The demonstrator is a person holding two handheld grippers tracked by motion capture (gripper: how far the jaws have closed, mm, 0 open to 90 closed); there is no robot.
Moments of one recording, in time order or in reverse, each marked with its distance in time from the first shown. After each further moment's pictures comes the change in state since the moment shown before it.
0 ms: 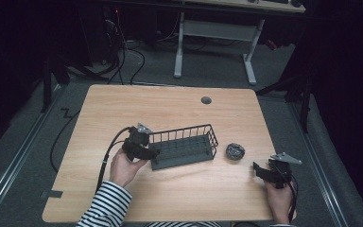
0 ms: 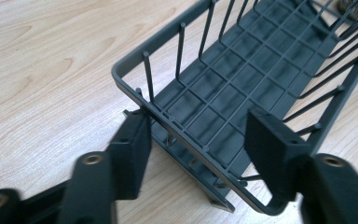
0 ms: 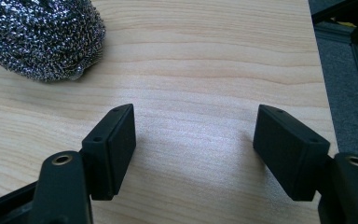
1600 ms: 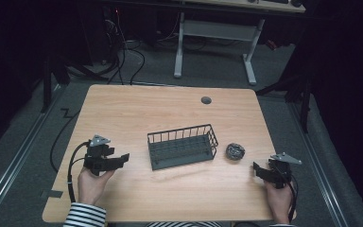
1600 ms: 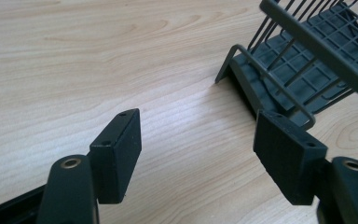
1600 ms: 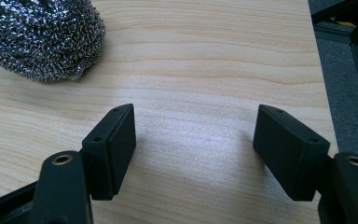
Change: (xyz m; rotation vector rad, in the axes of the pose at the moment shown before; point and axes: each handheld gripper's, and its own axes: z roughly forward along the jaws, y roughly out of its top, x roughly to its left) left arm 0.056 -0.082 -0.053 -0.129 0.067 -0.208; right arm 0.000 0.000 0.000 0.000 -0.001 0.001
